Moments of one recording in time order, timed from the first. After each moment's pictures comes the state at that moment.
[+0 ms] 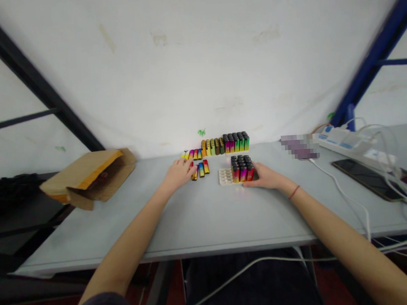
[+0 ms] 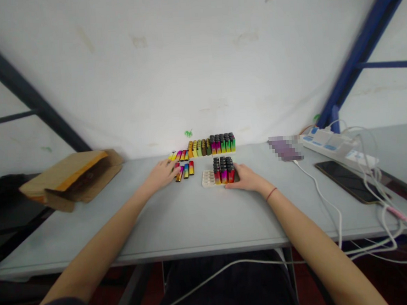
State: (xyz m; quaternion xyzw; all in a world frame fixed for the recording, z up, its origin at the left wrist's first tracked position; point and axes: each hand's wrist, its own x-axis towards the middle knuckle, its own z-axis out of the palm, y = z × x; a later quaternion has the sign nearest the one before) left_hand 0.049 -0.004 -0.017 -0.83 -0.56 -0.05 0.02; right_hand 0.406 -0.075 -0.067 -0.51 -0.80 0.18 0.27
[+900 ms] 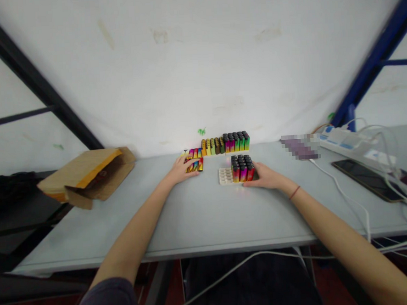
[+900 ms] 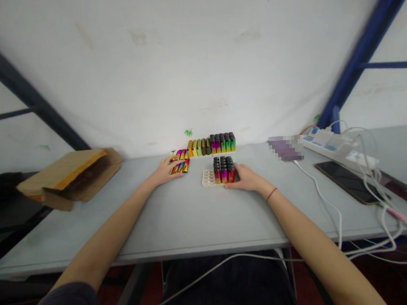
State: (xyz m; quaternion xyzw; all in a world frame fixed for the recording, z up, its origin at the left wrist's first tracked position) left_hand 0.014 0.071 -0.073 -0.90 -0.39 -0.18 -0.02; right_hand 0.407 -0.075 -0.067 -0.51 -0.80 0.17 0.27
